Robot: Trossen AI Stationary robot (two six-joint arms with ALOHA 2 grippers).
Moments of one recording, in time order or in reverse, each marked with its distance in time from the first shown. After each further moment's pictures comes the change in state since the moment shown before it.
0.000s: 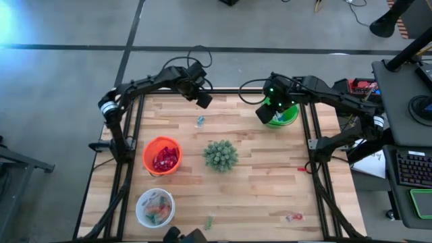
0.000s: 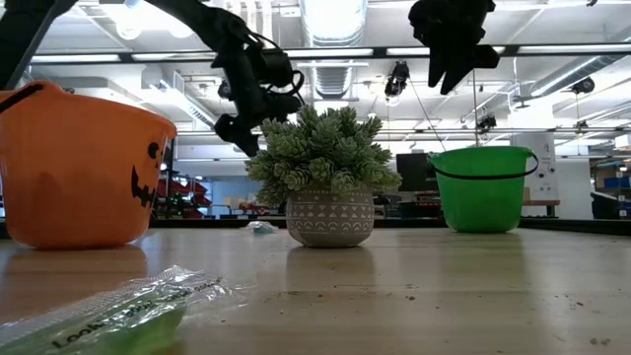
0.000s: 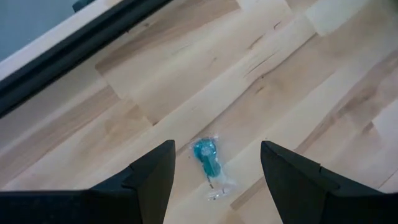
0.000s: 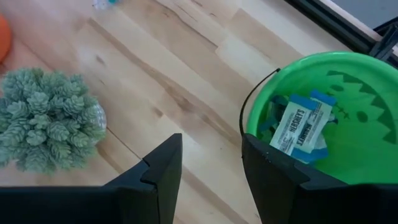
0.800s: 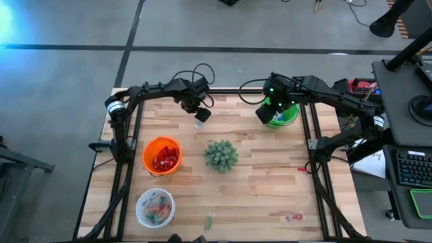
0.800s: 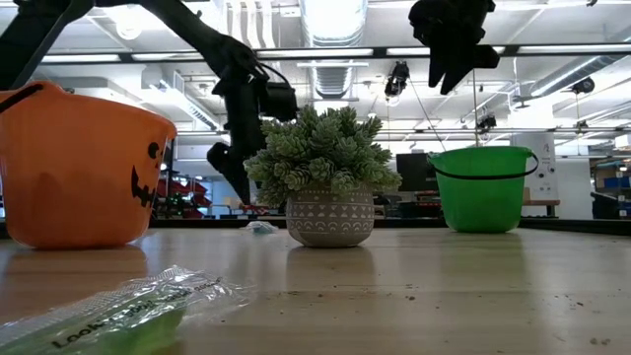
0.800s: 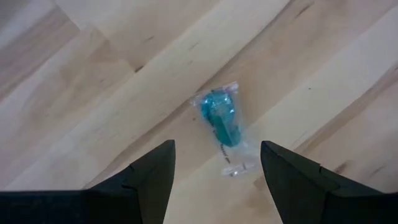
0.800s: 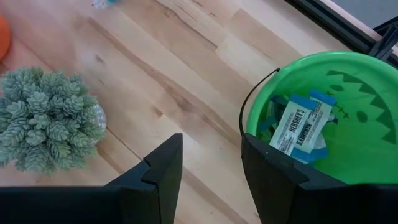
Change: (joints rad) left arm -0.051 0.072 -0.150 0.038 -0.003 0.013; right arm 0.000 0.000 0.000 -0.001 0.000 0.001
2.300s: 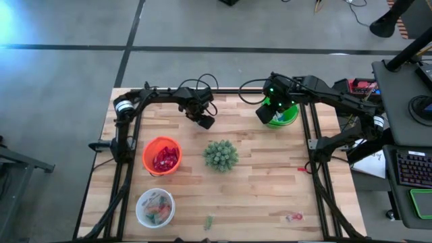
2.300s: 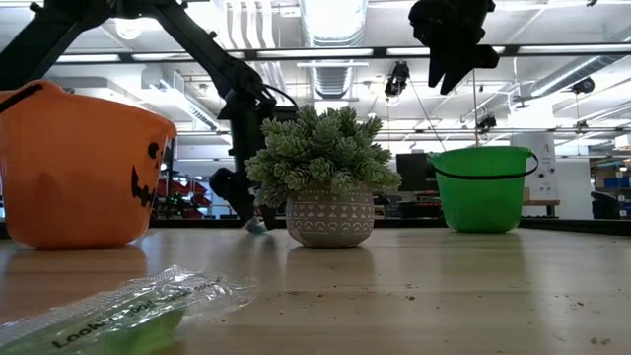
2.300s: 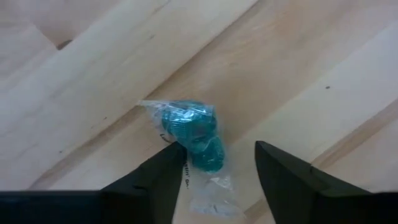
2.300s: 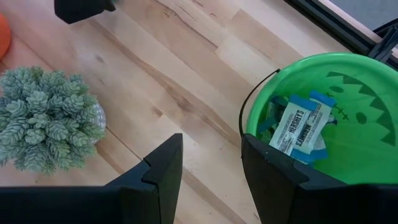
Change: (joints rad) left arm -0.037 0.113 -0.068 0.137 0.033 -0.091; right arm 0.000 0.000 0.000 0.001 0.000 -0.008
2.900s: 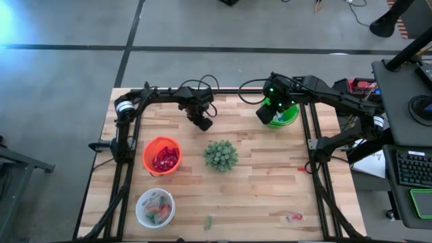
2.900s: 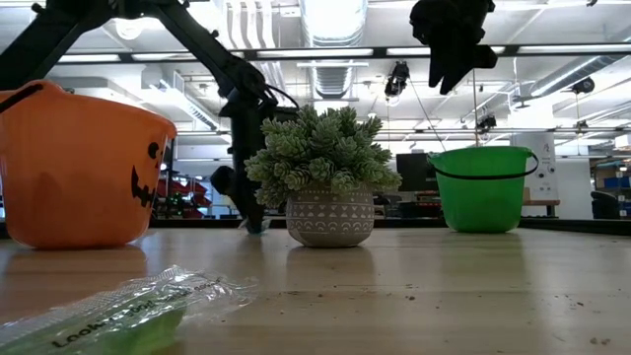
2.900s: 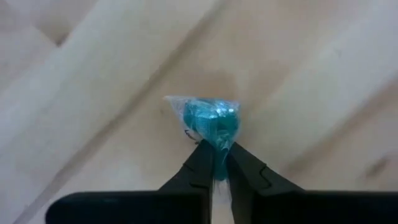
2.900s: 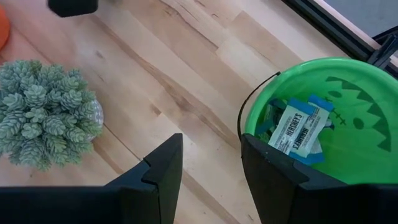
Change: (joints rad) left arm -0.013 -0.008 0.030 -0.083 -0.016 0.123; right arm 0.000 0.000 0.000 0.000 0.000 -0.037
